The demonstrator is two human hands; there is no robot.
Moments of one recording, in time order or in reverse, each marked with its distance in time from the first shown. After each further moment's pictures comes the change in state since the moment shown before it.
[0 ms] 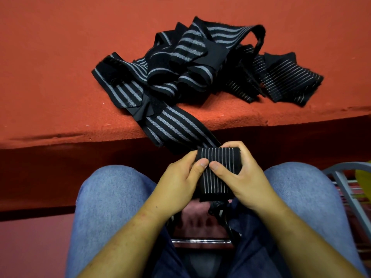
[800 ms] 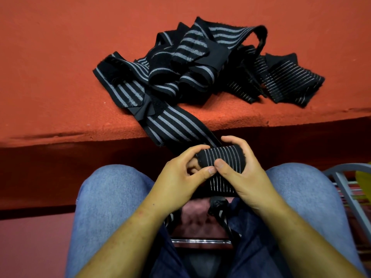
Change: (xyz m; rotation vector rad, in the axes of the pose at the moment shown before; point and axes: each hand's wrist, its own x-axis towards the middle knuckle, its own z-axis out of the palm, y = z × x) left_hand 0.003 0.001 -0.001 -0.192 -0.048 -0.018; right_hand -0.005 -0.011 -0.003 0.127 -0.013 0.033
